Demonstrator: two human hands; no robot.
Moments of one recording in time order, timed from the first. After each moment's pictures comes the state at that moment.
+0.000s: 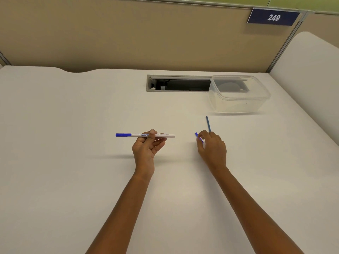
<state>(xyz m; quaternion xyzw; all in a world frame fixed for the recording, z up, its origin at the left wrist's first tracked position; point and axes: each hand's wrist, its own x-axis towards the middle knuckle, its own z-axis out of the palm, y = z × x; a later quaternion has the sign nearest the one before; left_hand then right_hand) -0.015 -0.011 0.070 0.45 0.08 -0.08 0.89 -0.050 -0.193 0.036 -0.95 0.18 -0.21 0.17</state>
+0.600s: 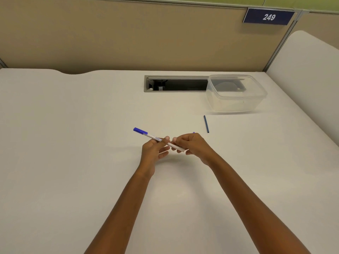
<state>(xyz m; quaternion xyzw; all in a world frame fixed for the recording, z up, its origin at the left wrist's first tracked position) -0.013 -0.020 0.063 0.61 0.05 -0.22 0.76 -0.048 -0.160 0.094 -0.80 0.11 0.10 0.59</state>
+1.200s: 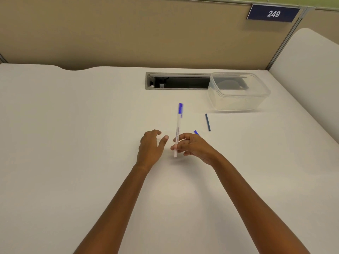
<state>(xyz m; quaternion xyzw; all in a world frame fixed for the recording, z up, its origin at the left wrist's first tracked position) 0.008 -0.016 0.041 0.90 -0.11 -0.05 0.41 -0.043 -0.167 0.082 -0.76 0.11 0.16 0.62</state>
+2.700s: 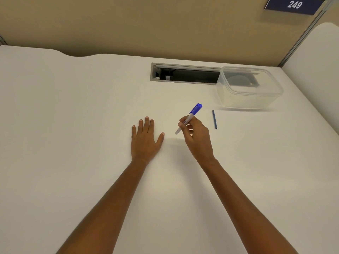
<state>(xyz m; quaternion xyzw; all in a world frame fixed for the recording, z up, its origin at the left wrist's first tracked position) 0.036 -0.003 -0.004 0.98 -0.15 0.04 0.15 -0.026 -0.141 0.064 -0.87 0.09 -0.20 0.45</state>
